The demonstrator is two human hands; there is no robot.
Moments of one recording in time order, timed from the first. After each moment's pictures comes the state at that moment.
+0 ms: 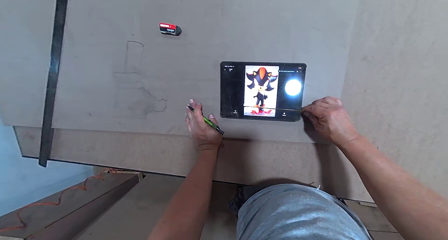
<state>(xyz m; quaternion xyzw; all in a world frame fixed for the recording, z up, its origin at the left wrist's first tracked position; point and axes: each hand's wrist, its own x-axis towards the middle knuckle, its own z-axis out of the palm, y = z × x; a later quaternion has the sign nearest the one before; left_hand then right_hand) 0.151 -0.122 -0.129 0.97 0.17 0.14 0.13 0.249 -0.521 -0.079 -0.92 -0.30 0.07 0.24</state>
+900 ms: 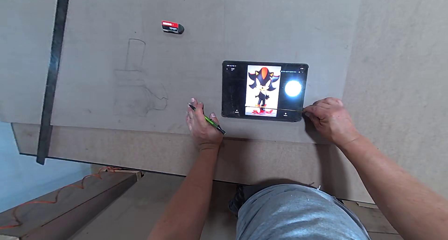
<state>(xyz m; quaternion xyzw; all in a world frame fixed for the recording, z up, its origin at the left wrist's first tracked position) 0.151 -0.121 -0.128 0.96 0.17 0.15 0.14 0.249 -0.520 -0.078 -0.92 -0.30 0.07 0.24</state>
